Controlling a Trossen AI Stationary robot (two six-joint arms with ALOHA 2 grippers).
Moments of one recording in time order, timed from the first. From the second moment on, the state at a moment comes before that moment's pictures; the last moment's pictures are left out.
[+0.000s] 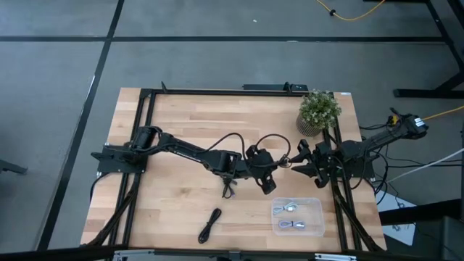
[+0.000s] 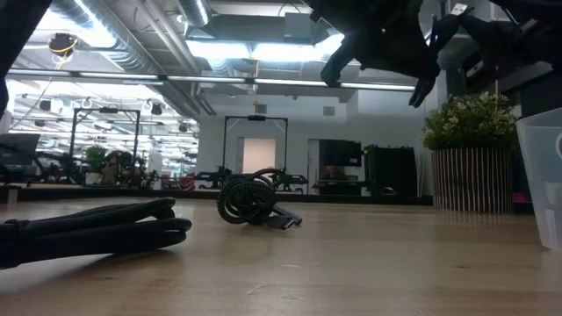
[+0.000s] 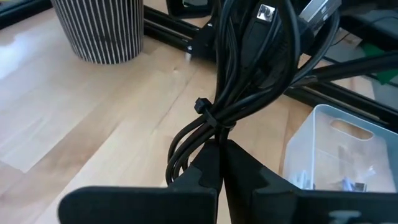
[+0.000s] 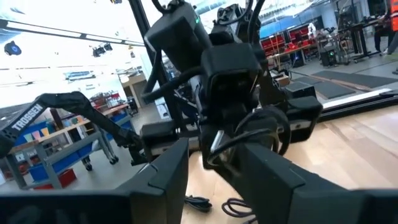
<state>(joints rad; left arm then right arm) -0.20 2.11 1.70 -0.09 -0.41 -0.48 0.38 0.52 0.03 0.70 0.16 0.31</state>
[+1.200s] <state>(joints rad) -0.24 2.05 1.70 -0.26 -0.40 -0.36 0.38 0.61 0.07 0.70 0.13 0.34</state>
